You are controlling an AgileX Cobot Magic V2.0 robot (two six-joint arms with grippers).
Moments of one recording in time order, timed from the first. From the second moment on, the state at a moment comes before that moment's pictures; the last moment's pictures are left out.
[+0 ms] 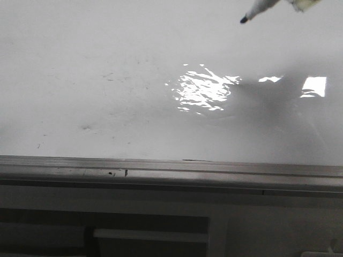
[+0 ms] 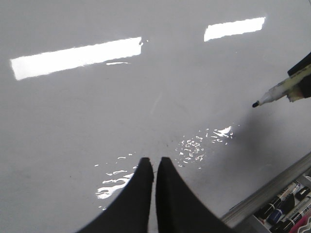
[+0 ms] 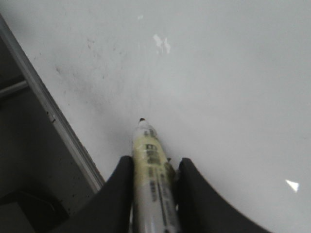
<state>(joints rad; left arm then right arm) -0.57 0.59 -0.51 -0.75 0.22 0.72 0.47 0.97 -0.94 0.26 0.73 -0.55</state>
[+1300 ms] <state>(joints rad) -0.57 0.59 -0.51 -0.75 0.22 0.72 0.58 1.09 -0.90 -0.08 0.76 -0.12</state>
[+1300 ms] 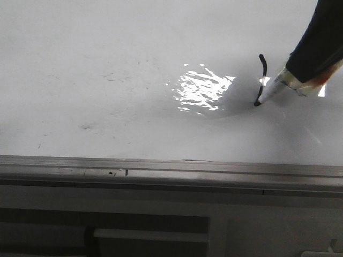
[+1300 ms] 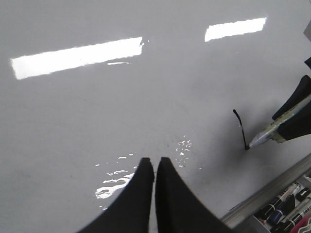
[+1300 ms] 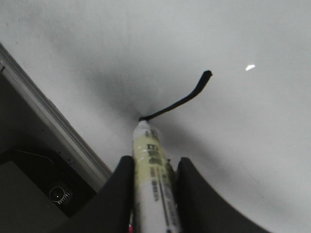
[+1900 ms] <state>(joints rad) -0.57 0.59 -0.51 -0.75 0.22 0.72 0.60 1.04 -0.89 -0.24 0.98 0.12</state>
